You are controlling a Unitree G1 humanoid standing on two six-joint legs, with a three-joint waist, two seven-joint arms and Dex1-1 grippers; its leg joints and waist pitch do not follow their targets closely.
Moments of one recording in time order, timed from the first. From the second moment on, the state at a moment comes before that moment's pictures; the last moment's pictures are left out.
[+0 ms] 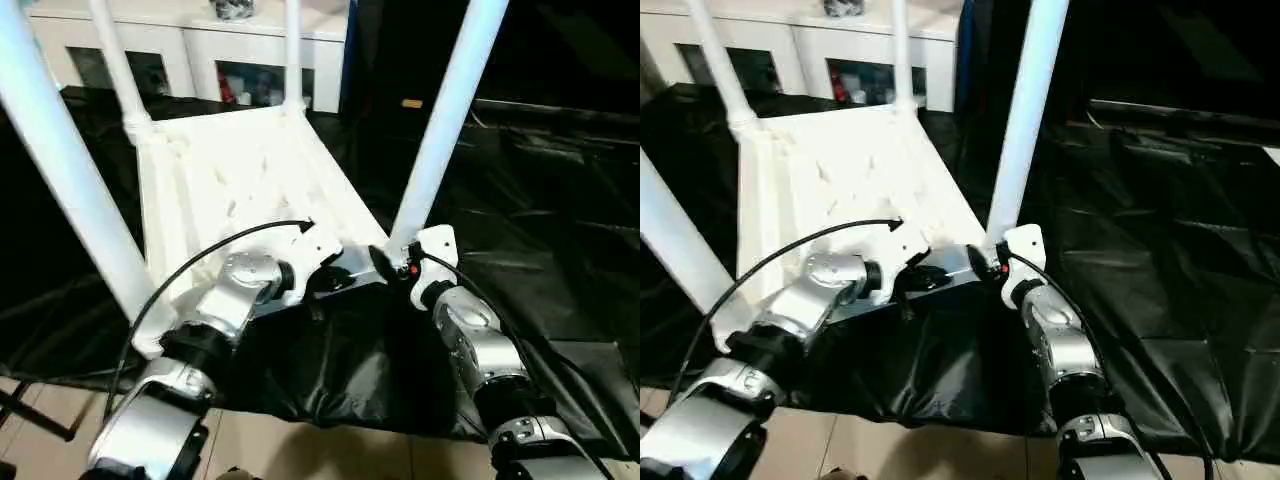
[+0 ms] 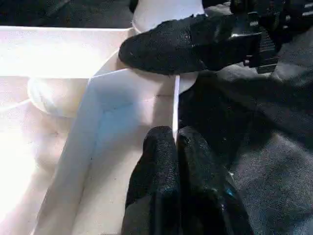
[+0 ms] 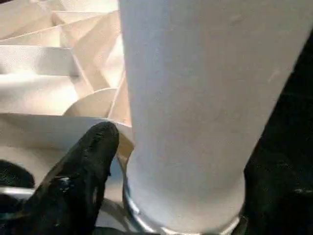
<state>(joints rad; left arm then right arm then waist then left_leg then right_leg) -0.67 0.15 -0.24 0.71 0.10 0.14 -0.92 -0.47 -0.09 -0.03 0.70 0.07 -0.04 0.45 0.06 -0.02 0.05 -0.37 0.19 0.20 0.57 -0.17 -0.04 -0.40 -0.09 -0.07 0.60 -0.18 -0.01</state>
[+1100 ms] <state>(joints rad) -0.63 0.32 -0.29 0.64 0.01 0.09 -1.35 -0.39 -0.38 0.13 0.53 0.19 0.03 1.24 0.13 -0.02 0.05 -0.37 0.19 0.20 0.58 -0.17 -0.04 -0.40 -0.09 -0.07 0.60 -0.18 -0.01</state>
